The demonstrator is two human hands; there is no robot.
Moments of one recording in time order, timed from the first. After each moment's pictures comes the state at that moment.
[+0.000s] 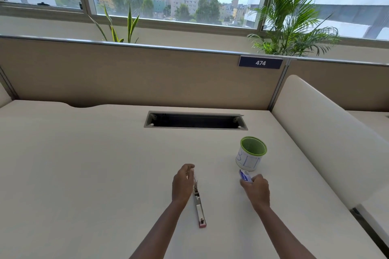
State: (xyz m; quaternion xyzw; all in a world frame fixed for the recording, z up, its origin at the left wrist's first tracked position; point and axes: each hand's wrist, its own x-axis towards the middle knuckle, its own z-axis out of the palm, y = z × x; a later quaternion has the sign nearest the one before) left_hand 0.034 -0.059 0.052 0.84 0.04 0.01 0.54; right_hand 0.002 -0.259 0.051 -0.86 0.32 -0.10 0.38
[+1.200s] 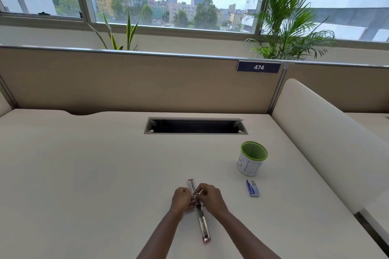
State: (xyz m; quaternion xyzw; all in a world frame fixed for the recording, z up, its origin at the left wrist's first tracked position) left_hand 0.032 -0.050 0.037 0.73 0.15 -0.22 0.63; right_hand 0.015 -0.157 0.043 -0.88 0.04 0.06 0.47
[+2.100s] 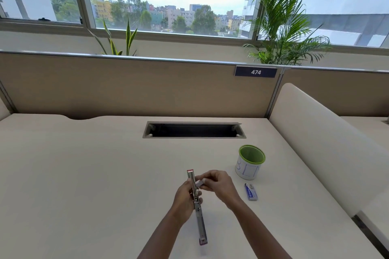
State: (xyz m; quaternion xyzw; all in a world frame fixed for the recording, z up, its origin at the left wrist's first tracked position) left_hand 0.023 -0.060 0.072 0.48 0.15 -0.22 0.84; right_hand 0.015 -0.177 0.105 -0.79 0.06 0.03 0.61
